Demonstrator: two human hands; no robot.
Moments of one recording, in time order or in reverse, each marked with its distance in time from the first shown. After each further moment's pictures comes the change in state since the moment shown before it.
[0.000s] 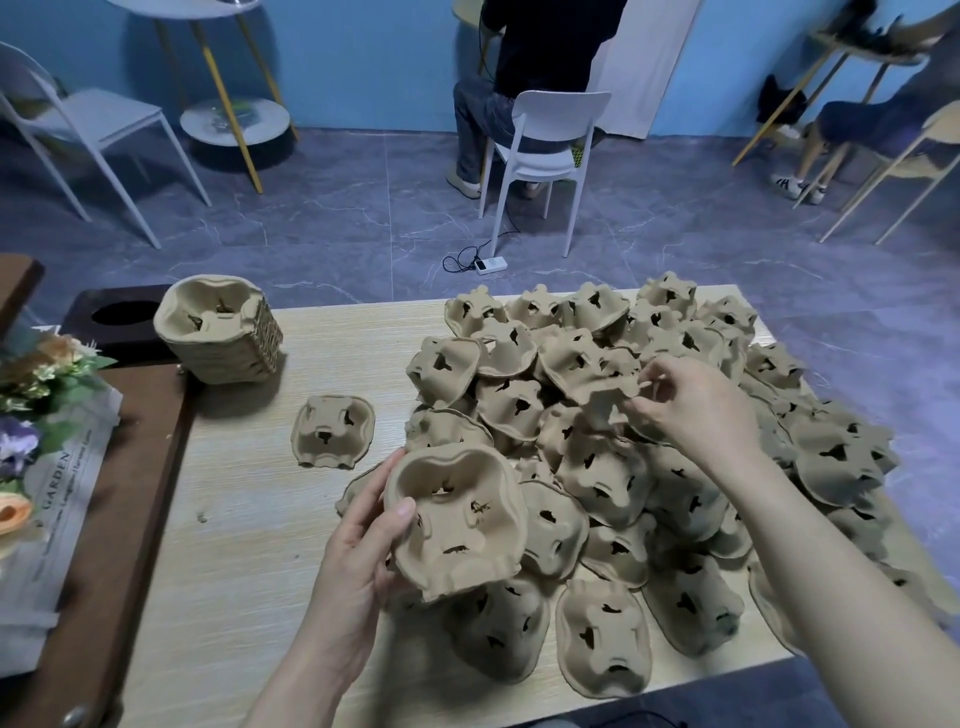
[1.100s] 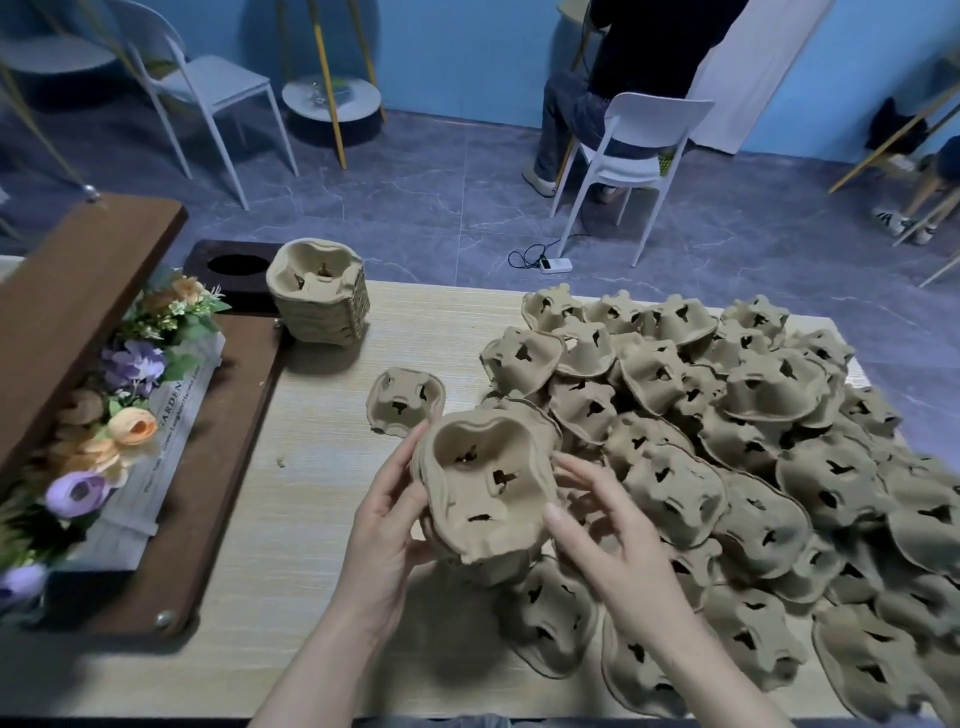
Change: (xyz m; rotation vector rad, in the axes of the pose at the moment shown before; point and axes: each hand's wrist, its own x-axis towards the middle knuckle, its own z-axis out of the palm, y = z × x) left_hand -0.012 0.013 -0.029 -0.040 0.166 0.106; right_hand -0.134 -0.110 0.042 0.919 -0.361 -0.174
